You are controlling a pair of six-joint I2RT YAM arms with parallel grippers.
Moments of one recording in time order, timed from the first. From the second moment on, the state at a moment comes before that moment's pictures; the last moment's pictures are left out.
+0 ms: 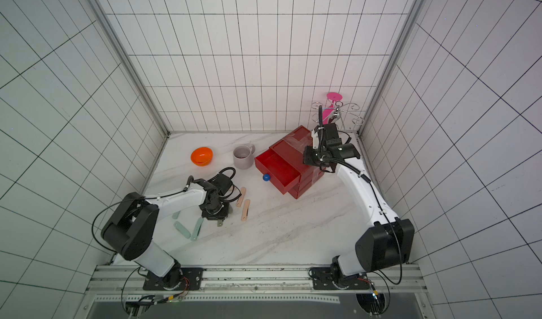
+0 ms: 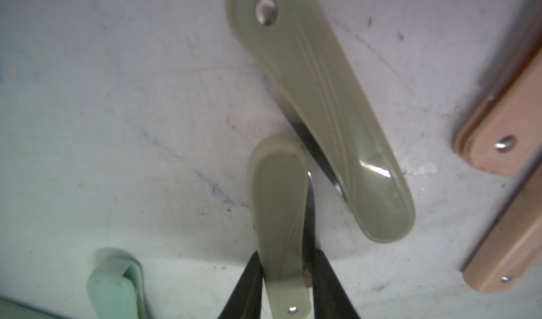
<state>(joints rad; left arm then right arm) -0.53 1.63 0.90 -0.81 0.01 -0.56 0.22 1.47 1.45 -0.85 -0.16 0.31</state>
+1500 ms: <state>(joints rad) -0.51 1.49 1.04 -0.96 -0.05 -0.54 0.22 1.47 1.45 -0.84 -0.16 0.31</state>
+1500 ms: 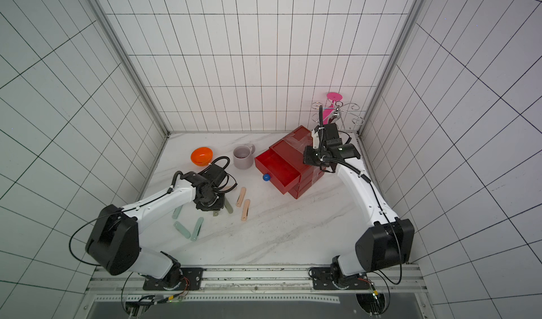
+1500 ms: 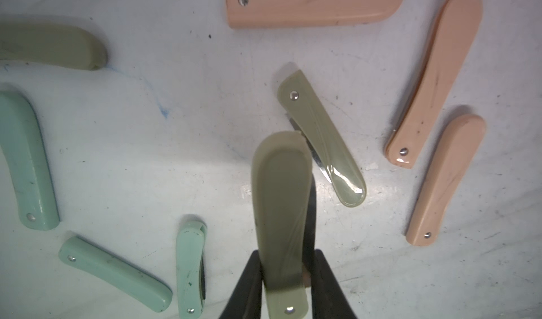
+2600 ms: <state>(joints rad) -0.65 1.69 1.82 -1.03 0.10 -0.61 0.22 1.48 1.45 -0.83 -0.17 0.31</state>
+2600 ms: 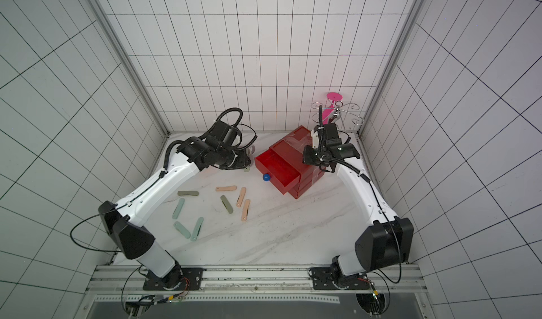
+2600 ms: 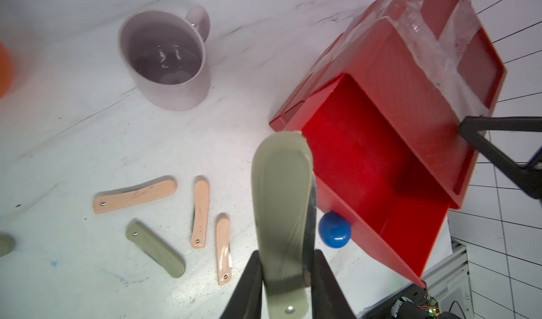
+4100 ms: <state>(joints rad) -0.74 1.97 2.04 -1.02 0.13 -0.67 0.22 1.49 1.45 -0.81 -0.18 0.30</state>
